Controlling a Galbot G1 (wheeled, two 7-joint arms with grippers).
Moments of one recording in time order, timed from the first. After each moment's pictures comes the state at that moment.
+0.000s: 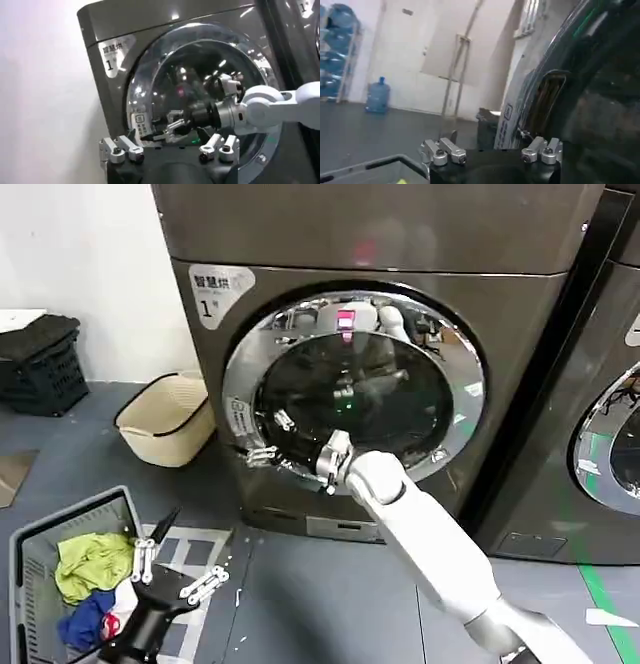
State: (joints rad) left arm 1.88 -1.43 -0.75 -2.45 0.01 -0.14 0.25; right arm -0.38 1.35 -0.19 1.37 0.42 0.06 -0.63
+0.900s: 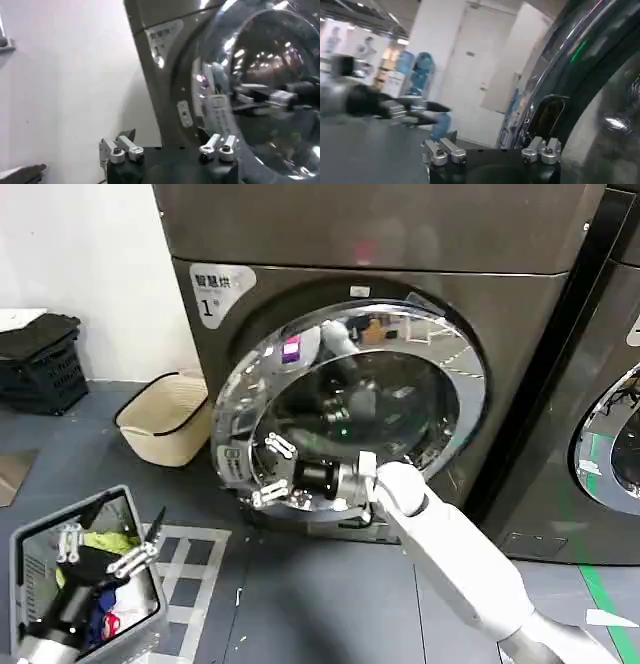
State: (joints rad) left arm 1.78 -1.32 -1.07 -2.38 -0.35 -0.03 0.28; right arm -0.45 1.18 -0.18 1.54 0.66 0.20 -1.04
